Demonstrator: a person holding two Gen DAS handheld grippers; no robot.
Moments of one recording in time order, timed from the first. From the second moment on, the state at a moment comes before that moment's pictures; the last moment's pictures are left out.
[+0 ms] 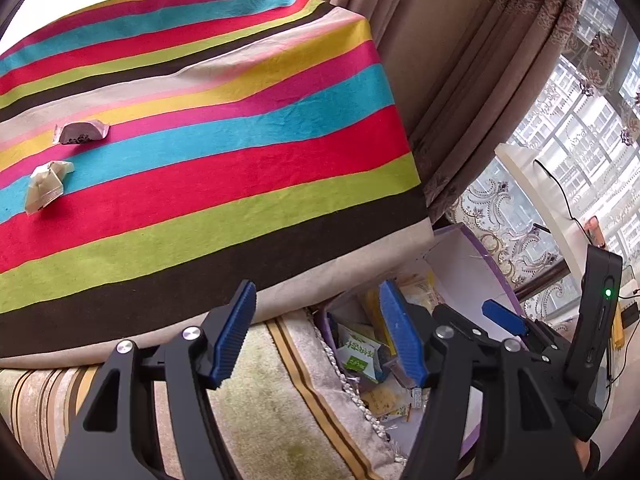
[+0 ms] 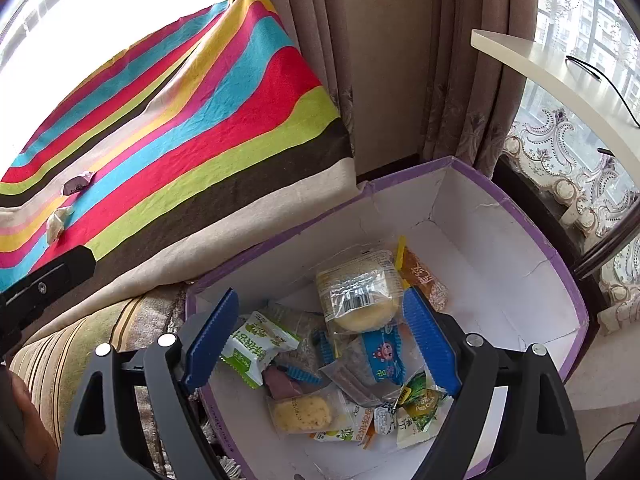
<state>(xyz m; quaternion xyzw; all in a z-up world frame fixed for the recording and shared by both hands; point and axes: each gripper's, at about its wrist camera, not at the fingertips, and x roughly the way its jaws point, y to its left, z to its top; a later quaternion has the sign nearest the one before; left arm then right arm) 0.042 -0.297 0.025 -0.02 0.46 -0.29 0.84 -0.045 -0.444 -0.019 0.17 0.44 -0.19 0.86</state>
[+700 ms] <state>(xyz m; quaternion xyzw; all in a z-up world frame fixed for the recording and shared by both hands) 0.156 -0.116 0.018 -0.15 0.45 -0.08 0.88 0.008 -0.390 -0.011 0.14 0.45 -0.13 0.87</state>
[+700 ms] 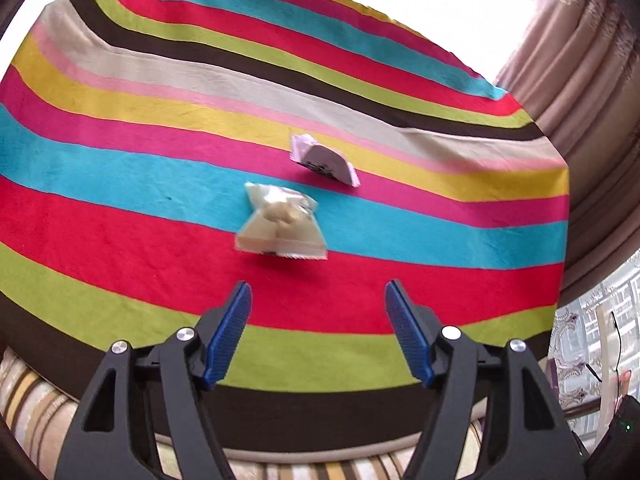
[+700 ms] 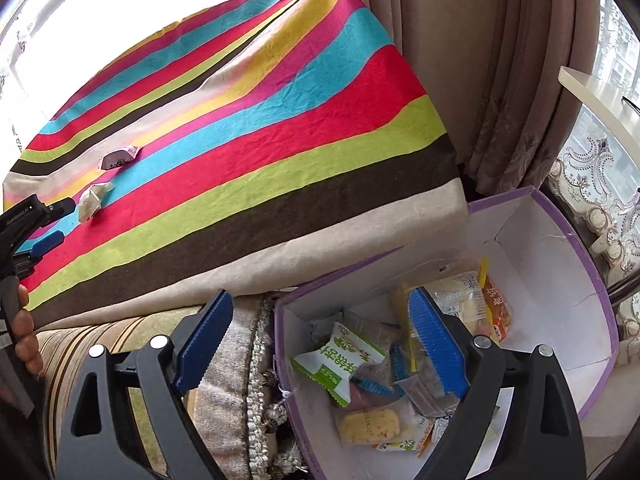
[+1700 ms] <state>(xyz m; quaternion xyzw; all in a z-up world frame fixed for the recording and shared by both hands) 0.229 -0.083 -0.017 -0.11 0.46 -0.05 0.88 0.210 -0.269 0.000 0.02 0.44 0.00 0.90</state>
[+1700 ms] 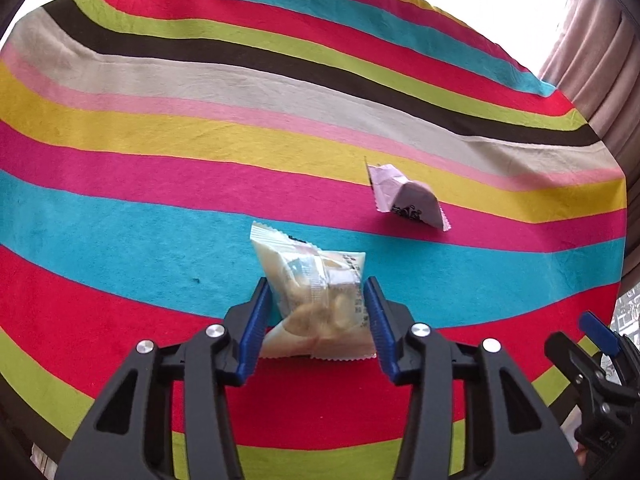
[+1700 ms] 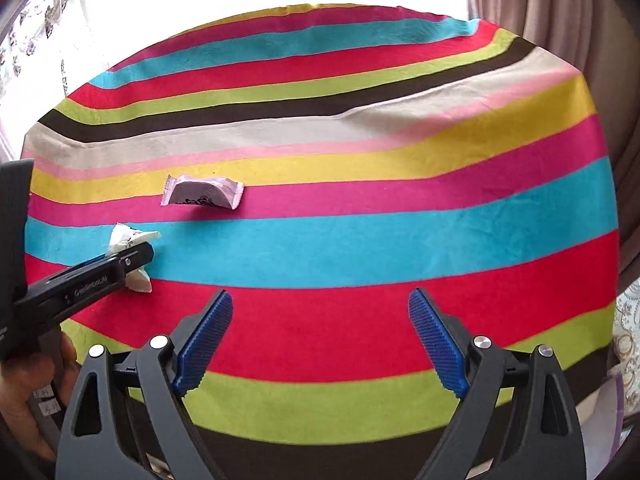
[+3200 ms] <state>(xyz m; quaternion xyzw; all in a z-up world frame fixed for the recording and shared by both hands) 0.208 -0.061 -0.011 -0.14 0.44 -0.02 0.88 0.263 -0.195 -0.032 -0.01 0.46 0.07 0.89</state>
